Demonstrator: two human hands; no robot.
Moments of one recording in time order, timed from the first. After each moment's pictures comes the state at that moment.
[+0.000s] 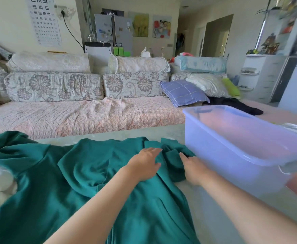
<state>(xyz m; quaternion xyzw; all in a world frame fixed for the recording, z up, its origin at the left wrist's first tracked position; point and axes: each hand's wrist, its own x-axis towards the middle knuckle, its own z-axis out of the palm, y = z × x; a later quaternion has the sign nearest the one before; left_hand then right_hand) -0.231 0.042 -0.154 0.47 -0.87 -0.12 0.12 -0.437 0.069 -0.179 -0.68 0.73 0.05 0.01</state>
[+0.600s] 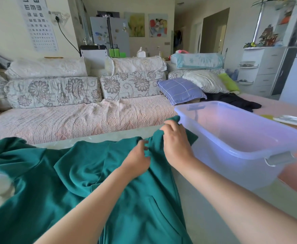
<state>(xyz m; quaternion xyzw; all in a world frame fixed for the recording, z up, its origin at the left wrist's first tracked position) -0.244 0.043 -0.155 0.54 -0.76 -0.25 0.26 -0.402 0.062 -0.133 -0.69 0.56 -0.41 -0.19</state>
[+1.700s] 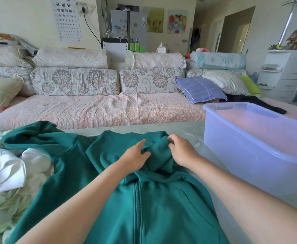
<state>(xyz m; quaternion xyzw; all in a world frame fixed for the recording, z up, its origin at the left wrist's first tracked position) -0.129 0.042 -0.161 0.57 -0.74 -0.28 0.22 -0.329 0.050 -0.150 -0.70 0.65 -0.27 0.14</state>
